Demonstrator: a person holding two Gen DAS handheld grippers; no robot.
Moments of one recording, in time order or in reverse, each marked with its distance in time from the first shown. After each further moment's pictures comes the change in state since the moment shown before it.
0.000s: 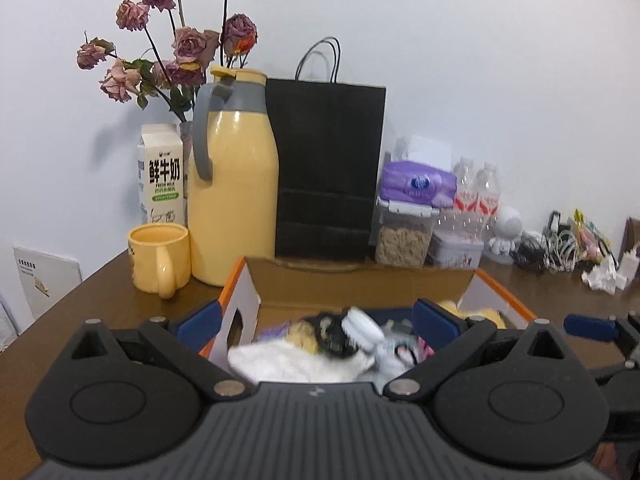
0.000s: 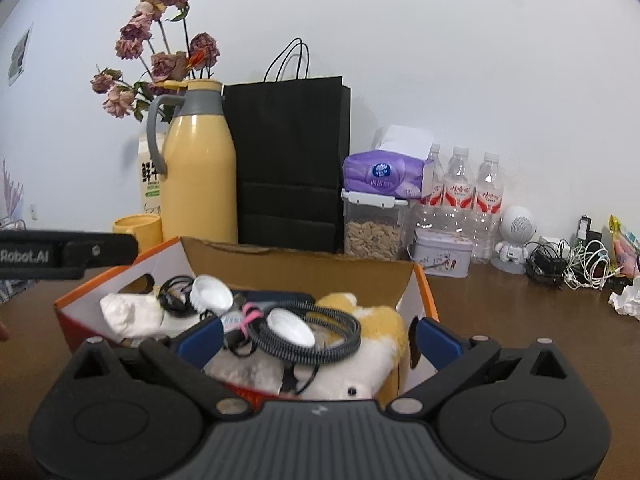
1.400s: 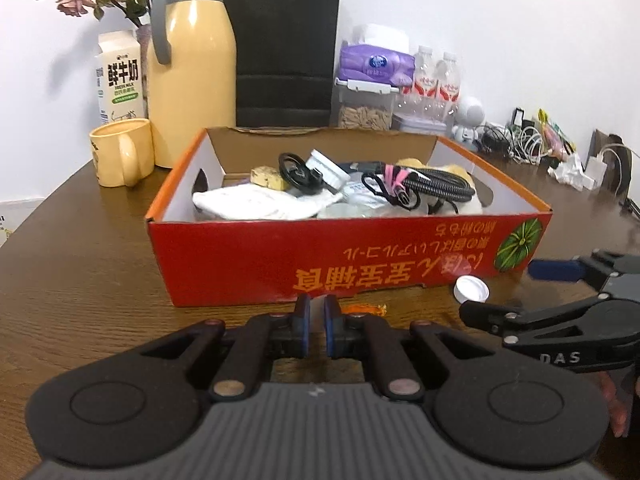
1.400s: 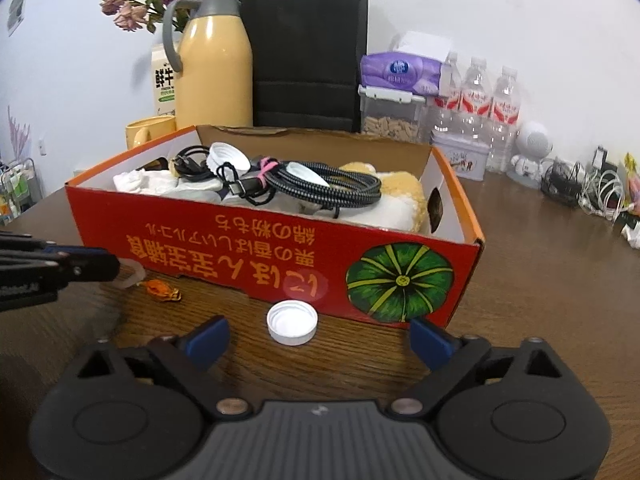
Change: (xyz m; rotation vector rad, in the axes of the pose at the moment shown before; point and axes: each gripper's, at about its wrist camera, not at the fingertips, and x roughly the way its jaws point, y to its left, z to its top) left arm -0.005 0.001 -0.065 0.068 0.263 -0.116; right arm 0.003 0.008 -0.057 -0.007 0.254 0.031
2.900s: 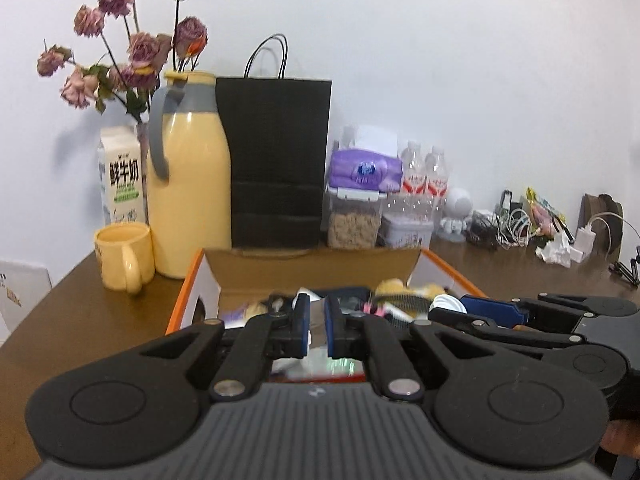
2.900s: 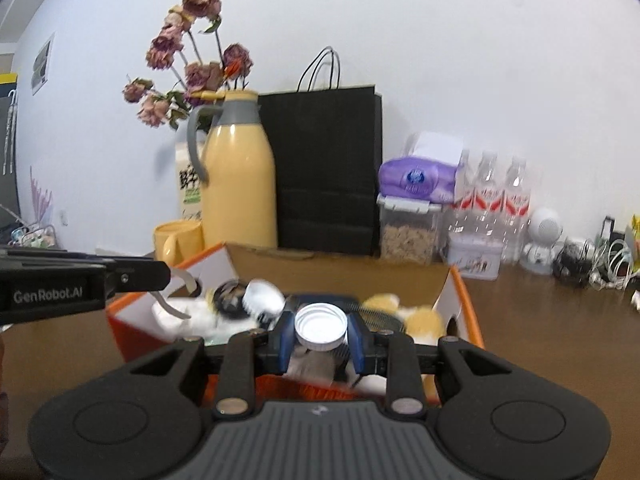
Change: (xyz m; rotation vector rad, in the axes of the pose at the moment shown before) left arm -0.035 -0.014 0.062 0.005 -0.240 -0.006; right arm -0.036 0.008 0.058 0.007 -0.277 0.050
